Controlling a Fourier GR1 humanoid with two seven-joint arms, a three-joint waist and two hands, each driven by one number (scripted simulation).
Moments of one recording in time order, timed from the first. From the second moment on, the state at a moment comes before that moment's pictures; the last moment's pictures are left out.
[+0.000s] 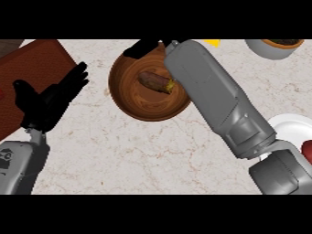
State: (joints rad) left arm -0.33 0.29 -0.04 -1.45 0.18 -0.14 0.27; right arm -1.39 0.00 0.11 -0.39 0.21 -0.25 0.21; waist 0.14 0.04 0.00
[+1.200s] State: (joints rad) left arm -0.18 0.32 0.06 -1.50 0.18 -0.12 0.27; right arm -1.20 -0.23 0.04 -0.61 0.13 -0.15 -0.13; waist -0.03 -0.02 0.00
